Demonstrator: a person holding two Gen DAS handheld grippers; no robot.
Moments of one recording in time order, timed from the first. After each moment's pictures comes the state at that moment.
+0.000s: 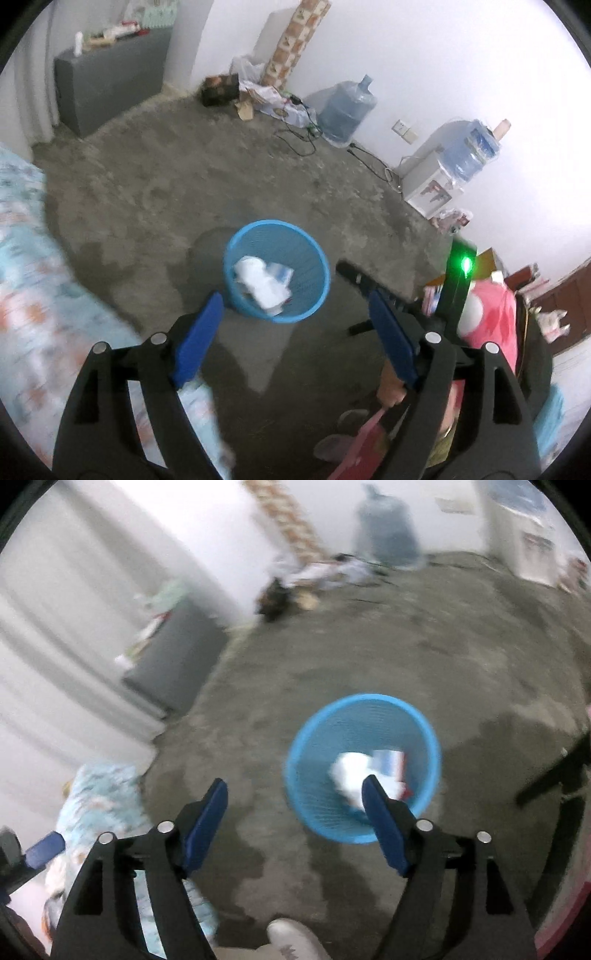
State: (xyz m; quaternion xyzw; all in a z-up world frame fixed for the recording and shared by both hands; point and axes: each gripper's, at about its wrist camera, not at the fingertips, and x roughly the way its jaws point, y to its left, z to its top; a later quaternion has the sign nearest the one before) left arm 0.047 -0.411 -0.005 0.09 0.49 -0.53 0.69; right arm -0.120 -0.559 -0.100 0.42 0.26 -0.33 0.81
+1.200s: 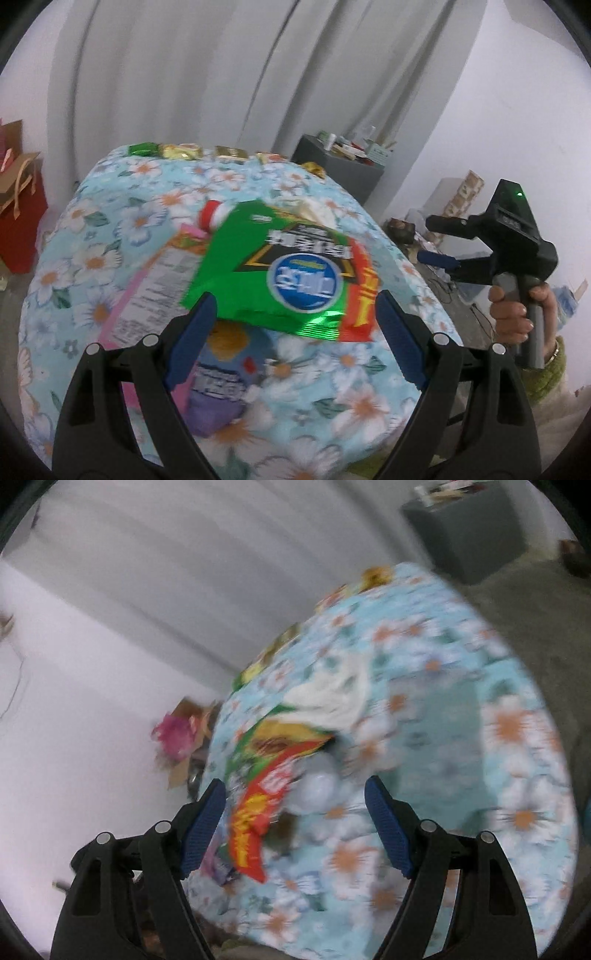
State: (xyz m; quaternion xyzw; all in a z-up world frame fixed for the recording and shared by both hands) left arm 0.082 0.088 0.013 -0.11 0.34 -0.25 0.90; right arm 0.166 -0.219 0.023 0.33 0.42 0.16 0.83
